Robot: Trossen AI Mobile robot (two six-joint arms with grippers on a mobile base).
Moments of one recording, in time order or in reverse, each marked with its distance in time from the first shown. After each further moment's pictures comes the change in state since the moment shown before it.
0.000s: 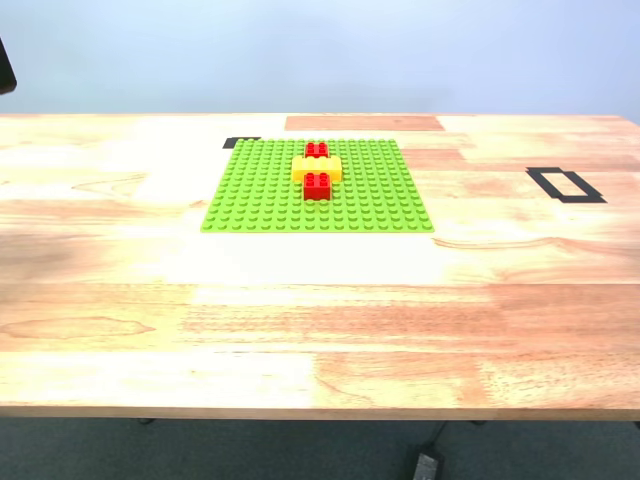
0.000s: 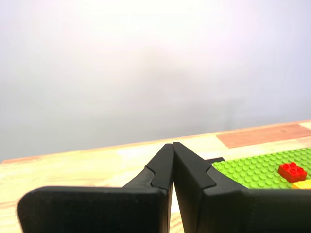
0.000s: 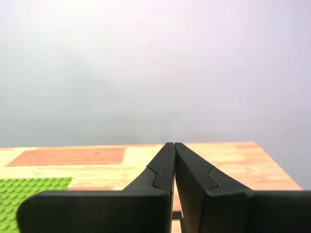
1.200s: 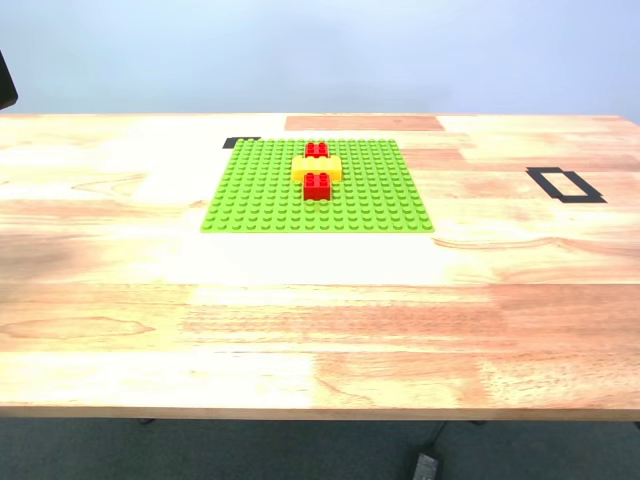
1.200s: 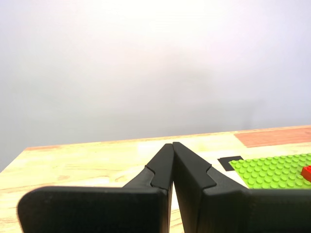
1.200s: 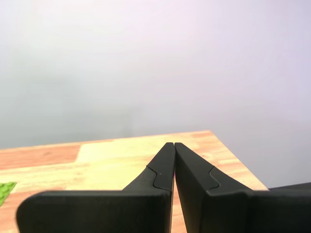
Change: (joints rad) arm 0 0.000 -0.062 -0.037 -0.032 -0.084 -0.018; arm 1 -0.135 0.011 -0.016 -0.008 0.035 -0.030
